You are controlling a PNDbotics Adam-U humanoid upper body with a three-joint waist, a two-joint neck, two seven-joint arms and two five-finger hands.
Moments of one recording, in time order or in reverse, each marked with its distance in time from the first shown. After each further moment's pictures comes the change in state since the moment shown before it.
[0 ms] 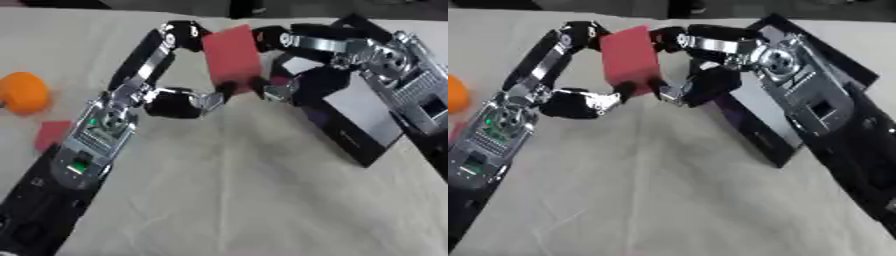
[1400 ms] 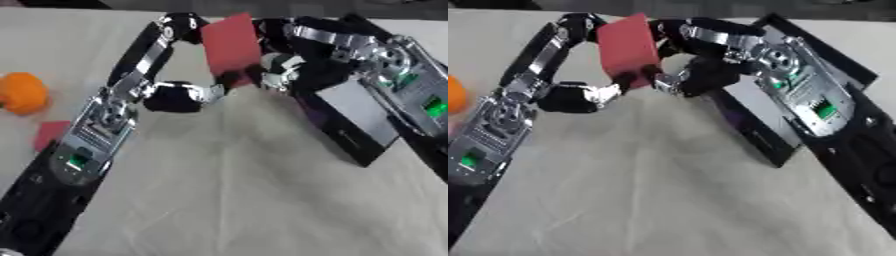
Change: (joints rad) left arm -0.016 -0.001 0.000 0.002 0.005 -0.001 0.021; right arm 0.010 -0.007 0.012 -0.013 -0.215 0.098 -0.169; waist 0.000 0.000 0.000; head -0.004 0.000
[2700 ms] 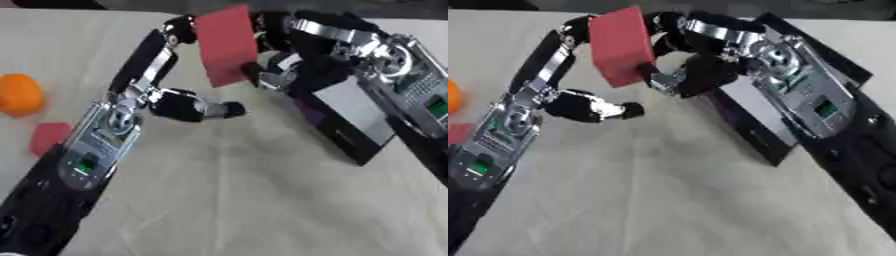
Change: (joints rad) left arm 0.019 -0.005 -0.011 0.018 -0.135 0.068 0.057; right arm 0.010 -0.001 -0.008 -0.037 -0.043 0.025 -0.039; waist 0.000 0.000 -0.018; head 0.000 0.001
